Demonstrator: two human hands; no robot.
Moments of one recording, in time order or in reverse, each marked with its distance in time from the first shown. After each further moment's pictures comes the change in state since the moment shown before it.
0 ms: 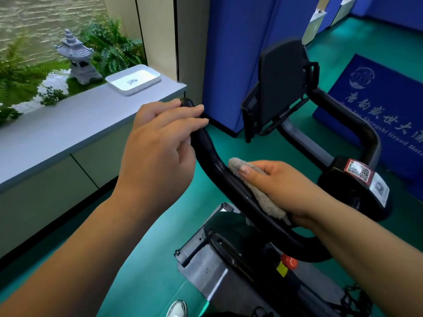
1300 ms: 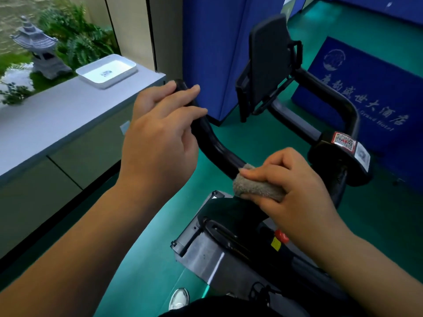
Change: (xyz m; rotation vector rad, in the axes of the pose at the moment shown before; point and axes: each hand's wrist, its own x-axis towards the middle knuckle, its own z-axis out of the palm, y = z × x) left_hand -0.007 -0.007 0.005 -0.066 0.042 0.088; right_hand -0.058 0.025 0.026 -0.569 0.442 -0.536
